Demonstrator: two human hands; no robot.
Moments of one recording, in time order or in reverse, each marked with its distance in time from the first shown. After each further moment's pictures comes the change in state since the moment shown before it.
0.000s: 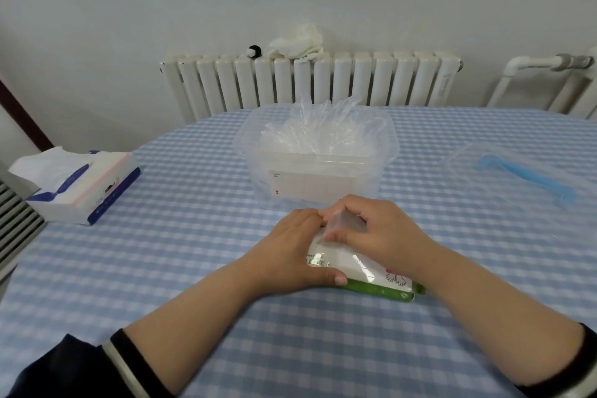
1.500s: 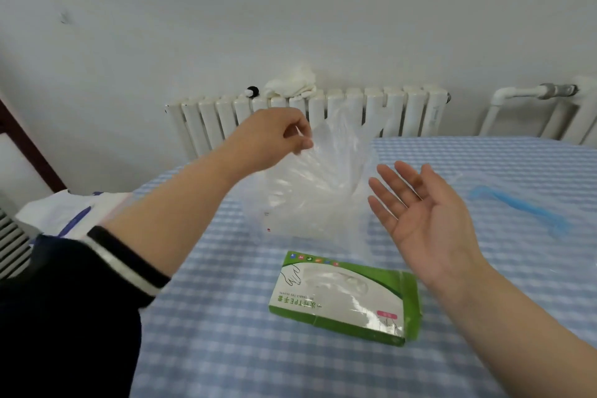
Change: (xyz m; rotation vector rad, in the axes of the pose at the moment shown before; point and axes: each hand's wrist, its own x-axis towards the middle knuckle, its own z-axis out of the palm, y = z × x) left_hand 0.089 0.058 -0.161 0.166 0.336 -0.055; right_hand 0.001 -0.023 -0.059 1.475 0.563 0.276
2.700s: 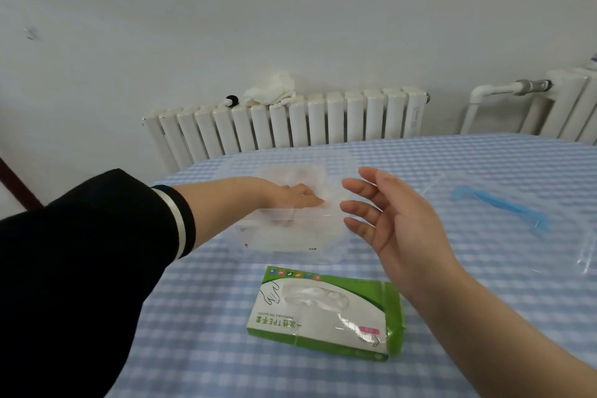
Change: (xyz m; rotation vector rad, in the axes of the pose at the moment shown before) left_hand 0.050 -0.021 0.102 0.193 -0.837 -0.304; right_hand -0.002 -0.007 0.005 -0.217 -0.077 -0.065
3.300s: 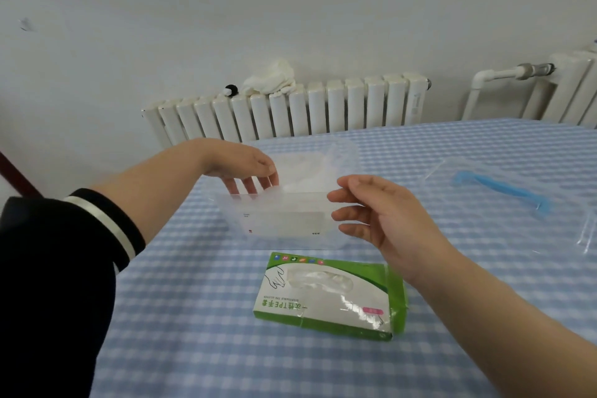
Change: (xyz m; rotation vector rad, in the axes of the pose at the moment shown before) left_hand -0.061 -0.048 -0.044 -0.205 0.054 0.095; right_hand 0.002 0.011 -0.003 -0.237 -0.128 0.110
